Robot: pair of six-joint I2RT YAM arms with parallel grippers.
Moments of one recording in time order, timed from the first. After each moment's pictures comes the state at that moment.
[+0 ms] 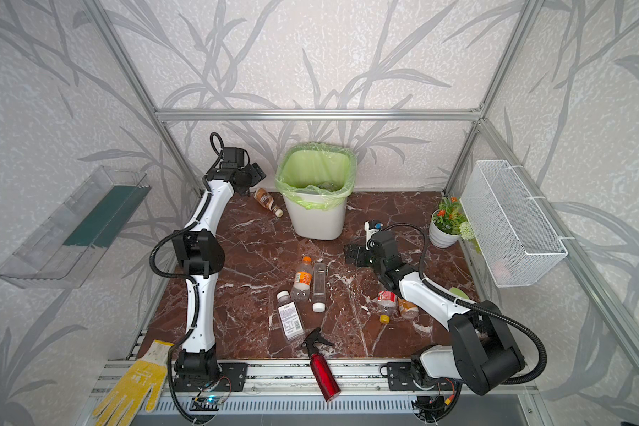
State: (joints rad) left arm -0.05 2.52 2.61 -0.82 0.01 -0.71; right arm 0.42 1.35 0.69 0.11 -0.11 0.45
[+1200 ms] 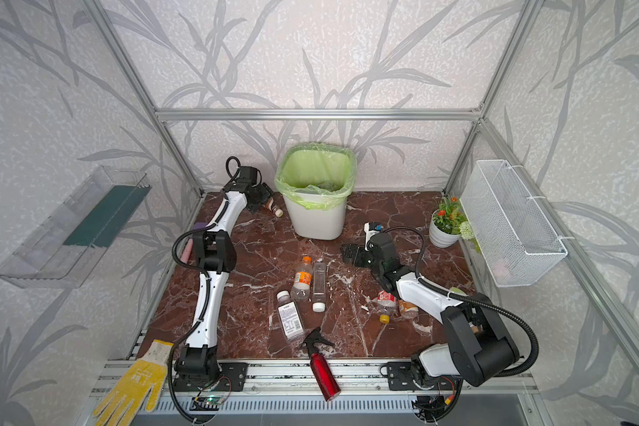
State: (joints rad) left arm -0.06 2.76 2.67 -0.81 0.02 -0.83; right arm 0.42 1.40 0.65 0.22 -0.15 0.55
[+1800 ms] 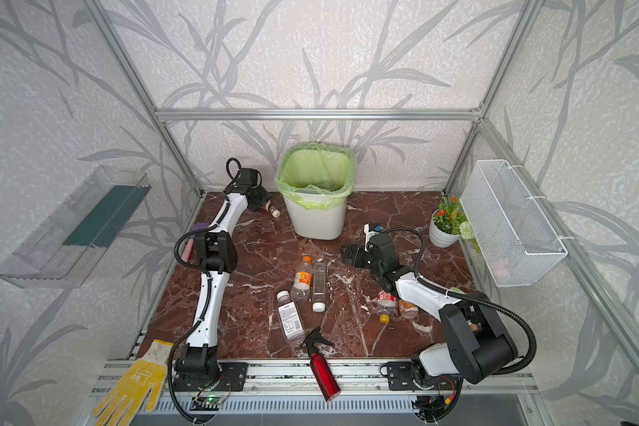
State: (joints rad) left arm -0.05 2.79 2.68 -0.78 -0.01 -0.78; right arm 0.42 1.41 0.65 0.23 -0.16 0.57
